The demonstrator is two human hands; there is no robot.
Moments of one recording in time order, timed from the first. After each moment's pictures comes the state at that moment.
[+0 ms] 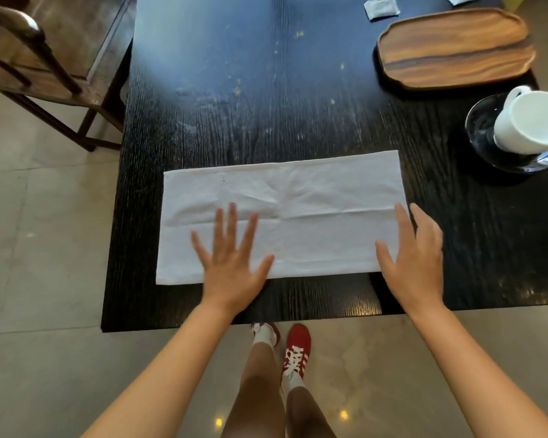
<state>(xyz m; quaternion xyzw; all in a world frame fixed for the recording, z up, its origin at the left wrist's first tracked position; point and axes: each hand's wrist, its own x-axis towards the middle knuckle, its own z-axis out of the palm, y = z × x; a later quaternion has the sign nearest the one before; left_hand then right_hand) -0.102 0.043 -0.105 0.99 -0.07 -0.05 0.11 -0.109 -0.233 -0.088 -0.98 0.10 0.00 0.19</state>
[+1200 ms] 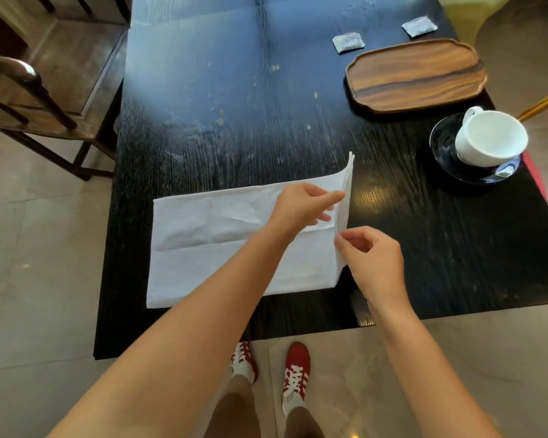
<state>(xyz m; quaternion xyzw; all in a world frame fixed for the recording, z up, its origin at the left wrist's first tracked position) 0.009 -0.090 -0.022 0.80 0.07 -0.27 0.53 -0.092 -0.189 -0.021 -0.80 0.26 0.02 0.54</state>
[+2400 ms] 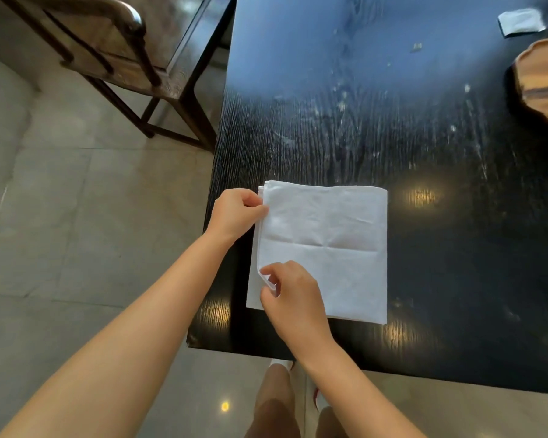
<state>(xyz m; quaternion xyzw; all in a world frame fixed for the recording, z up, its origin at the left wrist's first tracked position) 0.028 0.189 -0.072 0.88 0.19 -0.16 0.40 -0.081 0.060 -0.053 -0.87 -0.02 0.20 0.44</state>
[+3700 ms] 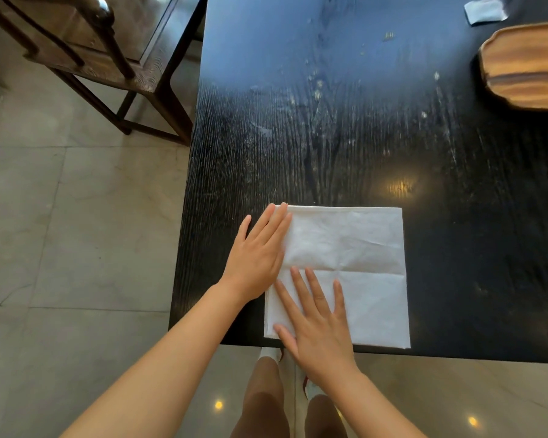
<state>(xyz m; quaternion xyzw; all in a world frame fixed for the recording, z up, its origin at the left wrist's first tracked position) -0.050 0.142 -0.125 0.97 -0.17 -0.06 0.16 -0.150 -0.006 -0.122 -0.98 -0.18 0.11 0.05</state>
